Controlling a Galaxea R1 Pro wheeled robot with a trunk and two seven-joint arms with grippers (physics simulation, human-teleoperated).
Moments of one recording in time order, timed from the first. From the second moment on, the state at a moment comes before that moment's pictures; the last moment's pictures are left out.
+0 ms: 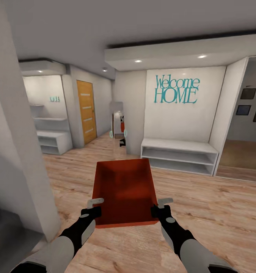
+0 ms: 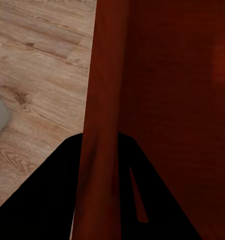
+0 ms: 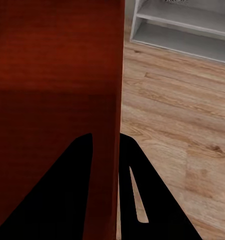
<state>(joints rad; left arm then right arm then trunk) -0.70 -0.09 -0.15 -0.31 0.24 0.03 0.25 -0.69 0.13 -0.14 -0.29 0.29 -0.12 -0.06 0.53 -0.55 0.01</state>
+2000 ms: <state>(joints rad) -0.70 -0.10 -0.15 -0.31 0.24 0.03 0.25 -0.69 0.13 -0.14 -0.29 0.28 -0.12 -0.06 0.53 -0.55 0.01</state>
